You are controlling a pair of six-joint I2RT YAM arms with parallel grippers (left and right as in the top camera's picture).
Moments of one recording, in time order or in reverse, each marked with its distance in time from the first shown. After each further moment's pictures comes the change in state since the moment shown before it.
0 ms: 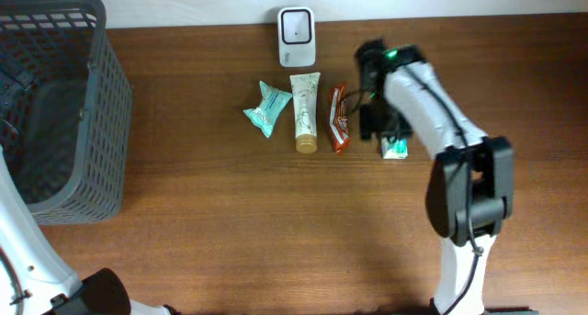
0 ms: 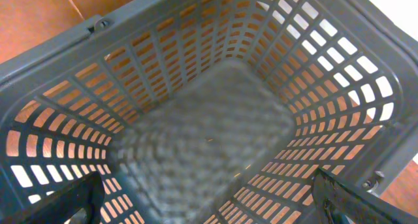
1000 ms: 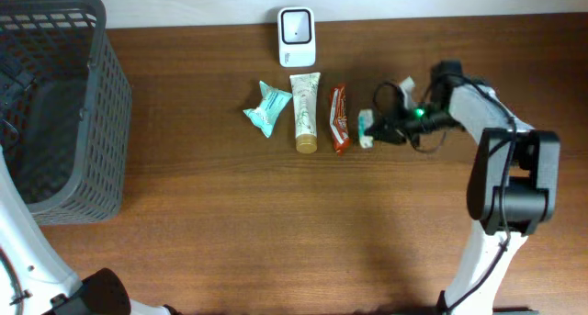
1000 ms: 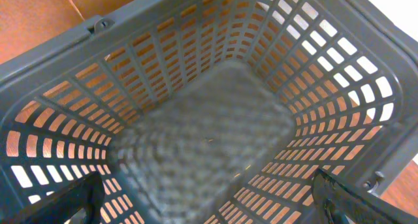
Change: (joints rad) left arm 0.000 0.000 0.000 0.000 -0.001 0.000; right arm -0.360 0.018 -0.290 0.404 -1.096 -0.199
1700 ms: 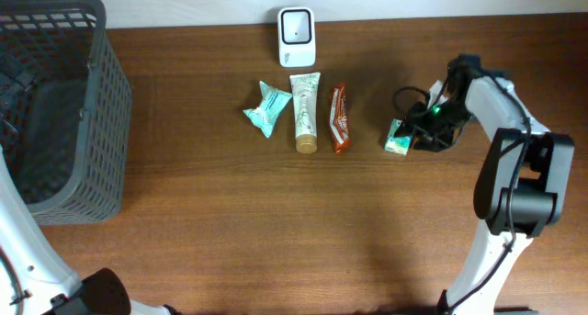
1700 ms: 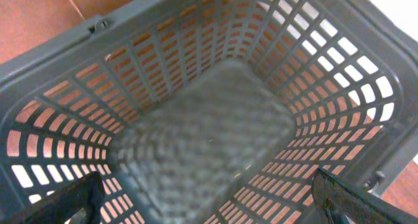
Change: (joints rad) left arm 0.000 0.000 0.000 0.002 0.000 0.000; right arm -0.054 -0.002 0.054 -0.086 0.473 0.110
